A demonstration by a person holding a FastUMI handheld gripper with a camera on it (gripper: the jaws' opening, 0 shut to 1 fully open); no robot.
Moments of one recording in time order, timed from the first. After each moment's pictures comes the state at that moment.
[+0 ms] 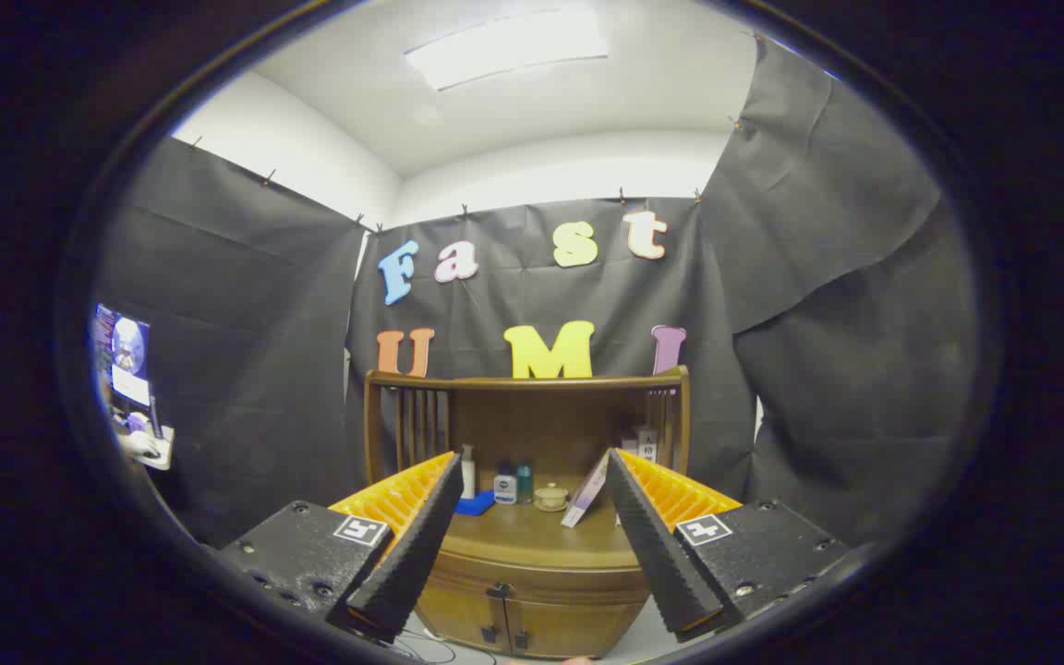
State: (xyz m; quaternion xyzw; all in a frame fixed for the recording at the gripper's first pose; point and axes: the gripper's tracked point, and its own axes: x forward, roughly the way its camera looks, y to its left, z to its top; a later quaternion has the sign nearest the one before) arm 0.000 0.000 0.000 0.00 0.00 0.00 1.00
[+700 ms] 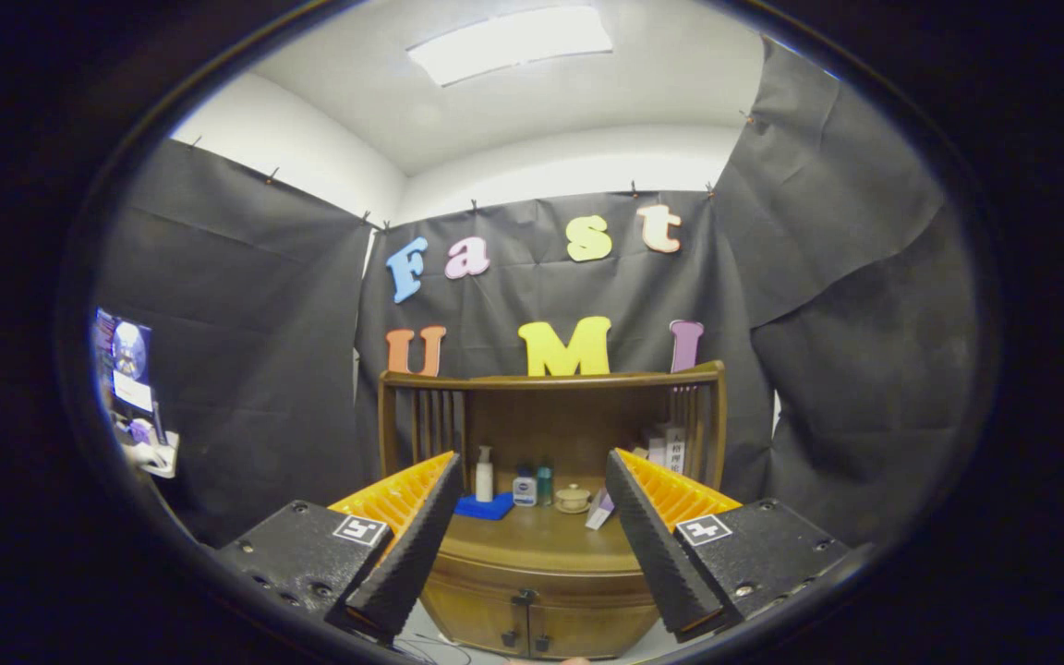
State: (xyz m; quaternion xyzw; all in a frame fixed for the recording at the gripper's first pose) arm 0.036 0.037 -0.014 0.02 0.02 0.01 1.00
